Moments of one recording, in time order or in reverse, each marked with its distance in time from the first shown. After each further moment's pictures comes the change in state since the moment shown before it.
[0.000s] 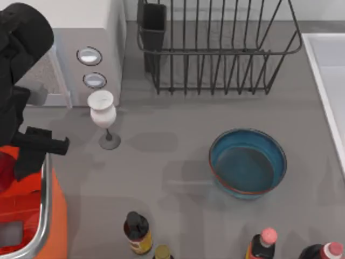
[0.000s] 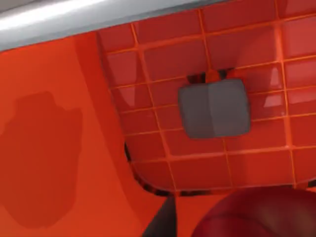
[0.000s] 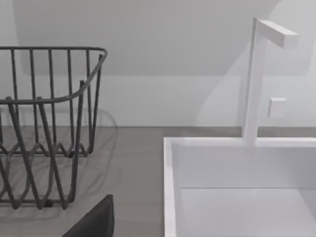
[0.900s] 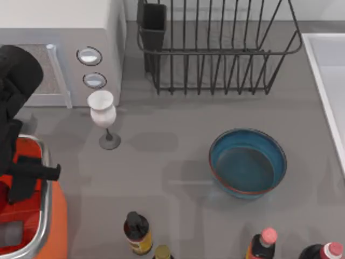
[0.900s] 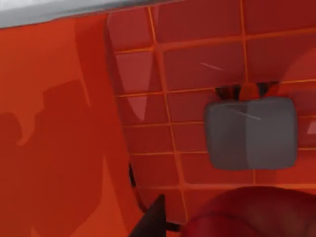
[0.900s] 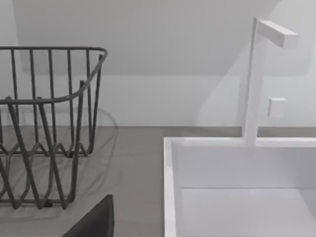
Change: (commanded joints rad) left arm 0.067 -0.032 -0.253 0.208 -0.027 0.006; right arm 0.000 0.000 0.000 0.000 0.000 0.000
